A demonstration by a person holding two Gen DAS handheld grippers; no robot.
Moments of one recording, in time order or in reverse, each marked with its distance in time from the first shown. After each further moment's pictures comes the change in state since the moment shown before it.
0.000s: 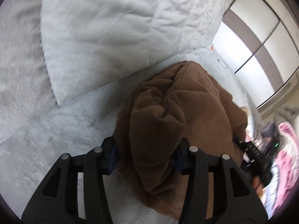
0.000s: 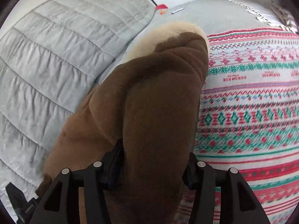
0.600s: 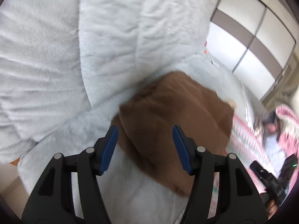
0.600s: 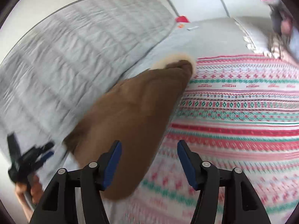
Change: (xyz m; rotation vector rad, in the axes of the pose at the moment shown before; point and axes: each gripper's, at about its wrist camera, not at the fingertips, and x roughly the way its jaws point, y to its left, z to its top) left arm -0.109 -0.041 -0.033 0.140 -0.101 0.066; right arm -0.182 -0.012 -0.067 -0.222 -0.031 0.057
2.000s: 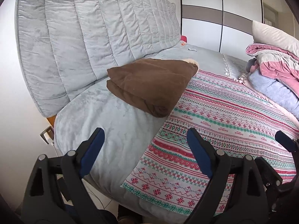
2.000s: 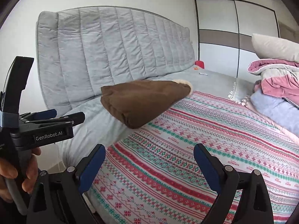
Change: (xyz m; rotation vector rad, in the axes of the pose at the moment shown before) left arm -0.185 -0.094 -0.218 0.290 -0.175 0.118; right arm -0.203 0.087 -0.207 -0.431 -0.208 -0.164
